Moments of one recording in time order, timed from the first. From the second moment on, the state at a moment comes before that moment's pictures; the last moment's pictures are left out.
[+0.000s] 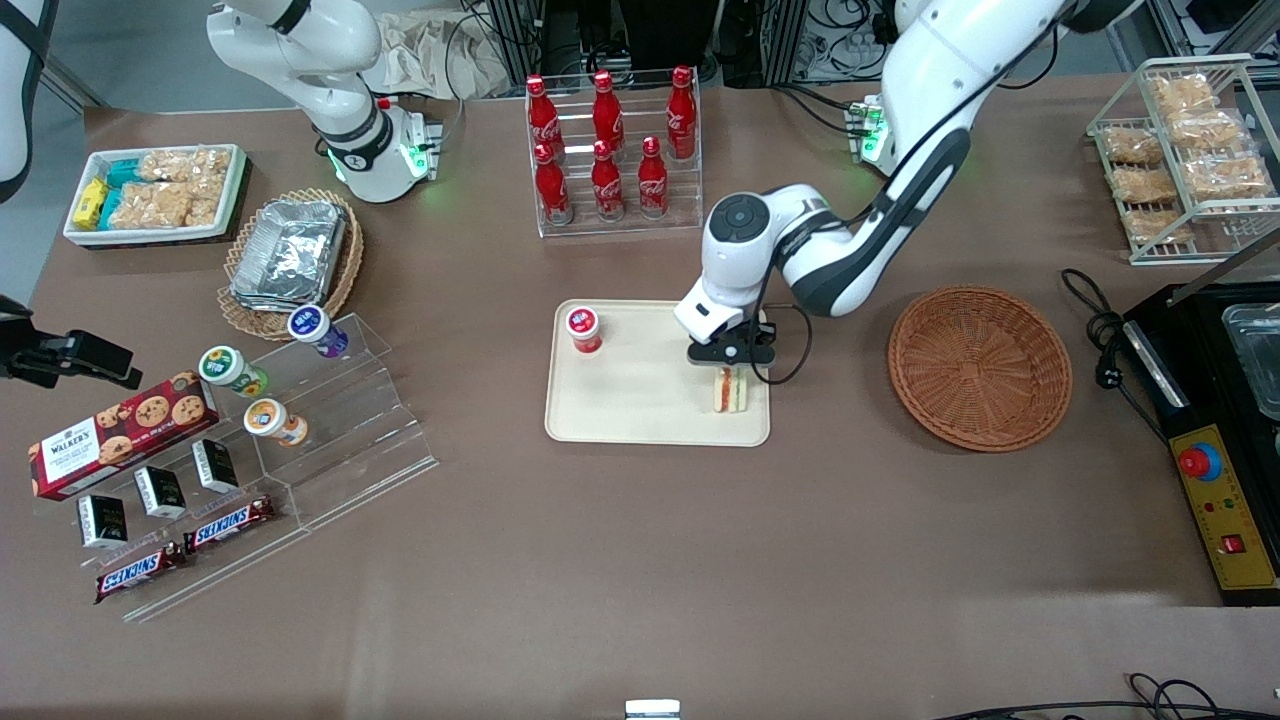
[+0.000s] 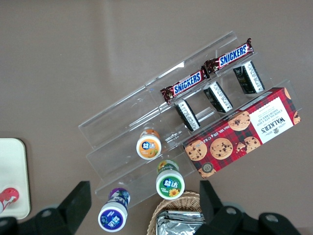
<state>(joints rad) -0.15 0.52 -0.60 -2.07 0.62 2.47 -1.09</state>
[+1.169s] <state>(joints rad) -0.11 0.34 -0.59 -1.62 0.31 1.90 -1.19</state>
